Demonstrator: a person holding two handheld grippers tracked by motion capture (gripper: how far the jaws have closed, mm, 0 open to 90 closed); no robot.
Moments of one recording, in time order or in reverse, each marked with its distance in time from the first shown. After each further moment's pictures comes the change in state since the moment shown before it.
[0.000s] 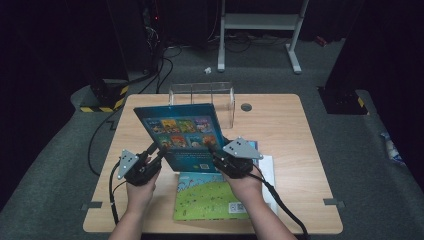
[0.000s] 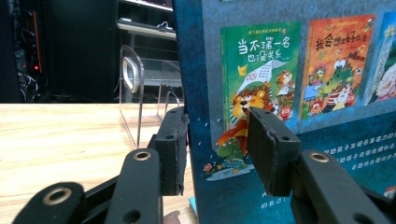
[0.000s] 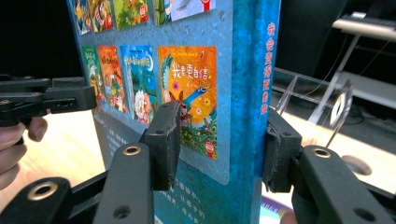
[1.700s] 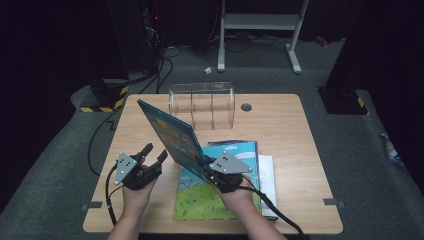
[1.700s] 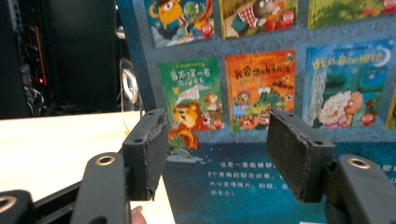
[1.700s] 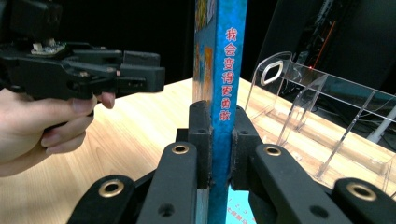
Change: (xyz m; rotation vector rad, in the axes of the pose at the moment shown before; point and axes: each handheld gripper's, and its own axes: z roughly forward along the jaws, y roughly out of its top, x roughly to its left) left arm -0.008 0.014 -0.015 -0.002 -0.004 0.053; right arm 0.035 -0.010 -0.004 -0.034 0.190 -0.080
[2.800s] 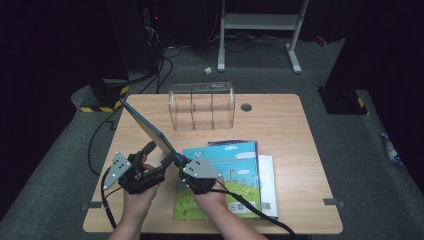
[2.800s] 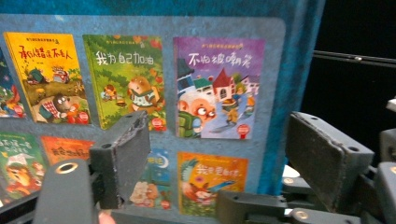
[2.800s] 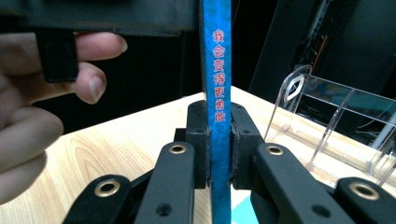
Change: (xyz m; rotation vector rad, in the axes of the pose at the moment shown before) left arm -0.034 0.043 -0.022 -0.095 -0.164 -0.081; right arm 0.043 -0.006 0.054 -0.058 -0.041 0.009
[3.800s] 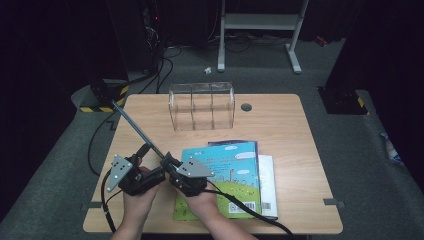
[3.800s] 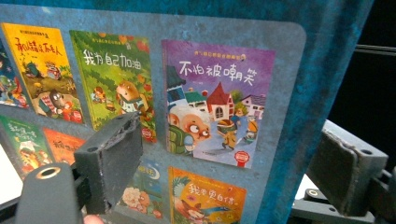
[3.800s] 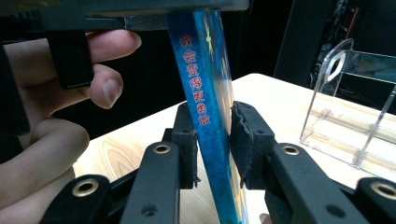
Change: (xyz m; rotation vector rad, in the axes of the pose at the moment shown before) left arm -0.003 -0.004 -0.003 0.027 0.146 0.011; right arm 0.015 -0.007 0.016 0.027 0.085 0.108
